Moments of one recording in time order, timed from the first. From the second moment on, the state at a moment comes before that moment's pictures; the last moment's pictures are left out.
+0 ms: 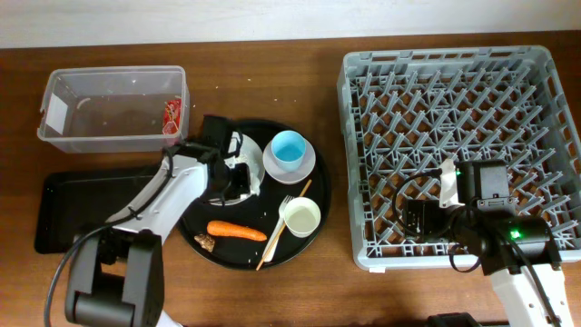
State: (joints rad) left arm -0.25 1.75 1.12 -0.75 0.16 -0.33; right arm 0.05 0.99 0.95 -1.11 -0.05 0.11
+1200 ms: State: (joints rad) left arm -0.38 1.91 1.38 -0.61 0.16 -0.29; right arm 0.05 0.99 0.95 -1.12 -0.05 0.11
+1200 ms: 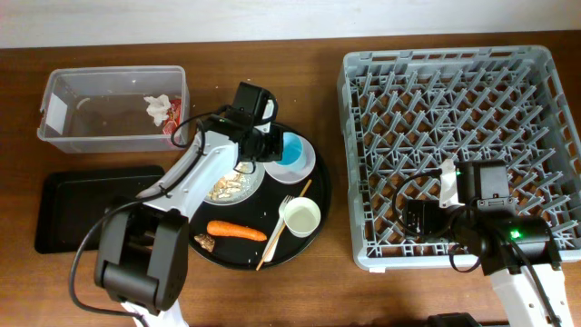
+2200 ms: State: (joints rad) left arm -0.38 1.68 1.46 -0.70 1.20 -0.20; right arm -0.02 1.23 0.97 -0.61 -1.38 -0.26
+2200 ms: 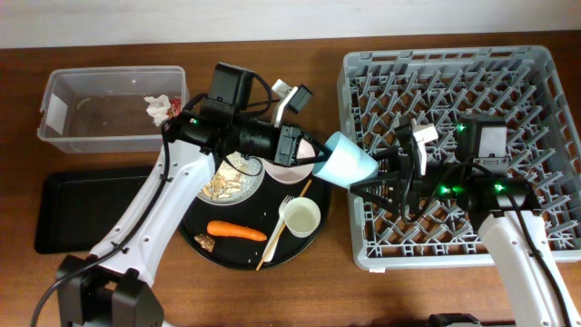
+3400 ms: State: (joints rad) left arm -0.11 1.68 1.45 -1.13 0.07 -0.21; right arm -0.84 1.61 1.39 -1.27 -0.24 0.15
